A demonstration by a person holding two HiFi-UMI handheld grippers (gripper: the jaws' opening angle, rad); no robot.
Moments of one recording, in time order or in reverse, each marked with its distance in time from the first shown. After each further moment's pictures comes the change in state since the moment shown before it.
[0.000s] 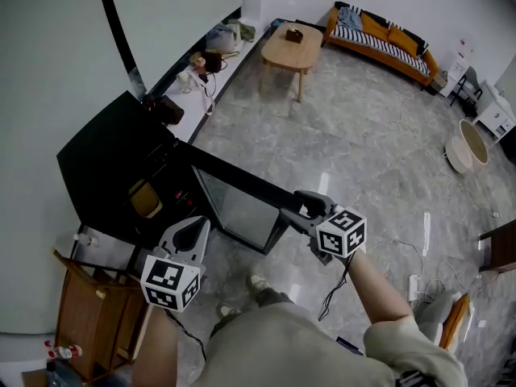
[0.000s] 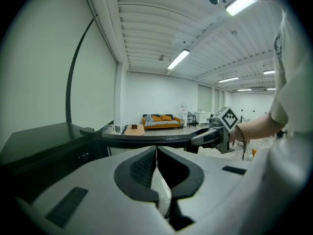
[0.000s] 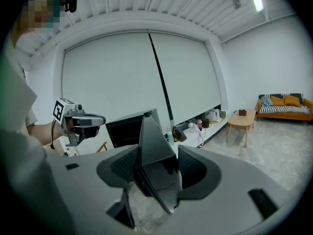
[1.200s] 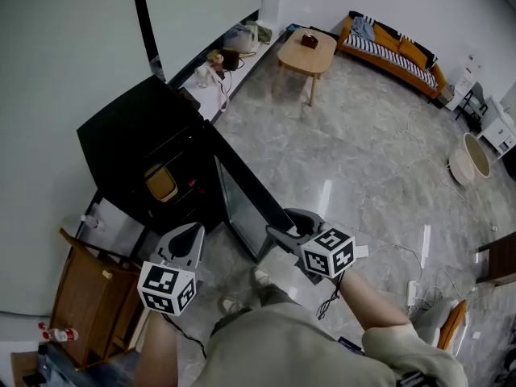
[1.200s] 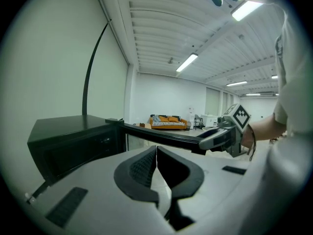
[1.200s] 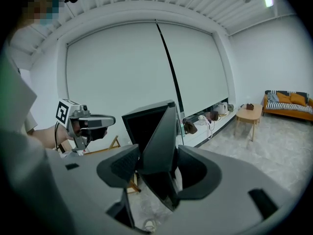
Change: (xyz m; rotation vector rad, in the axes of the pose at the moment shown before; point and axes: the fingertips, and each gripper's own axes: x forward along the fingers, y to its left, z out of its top) left arm -0.097 0.023 -0.051 -0.077 -0.014 0.082; right arm 0.018 0.136 -0.028 -0.010 0.088 0.045
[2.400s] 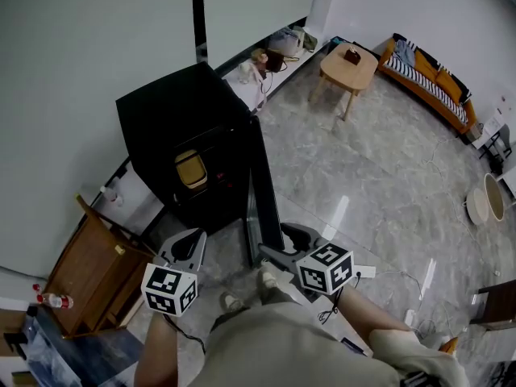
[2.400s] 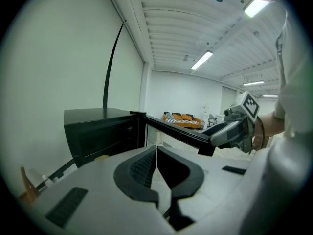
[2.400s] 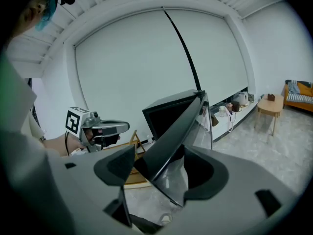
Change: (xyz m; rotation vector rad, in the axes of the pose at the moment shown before) left arm -0.060 0.049 -0.044 -0.089 0.031 0.161; right arm 0.048 0.095 0.001 -0.011 0.103 0.194
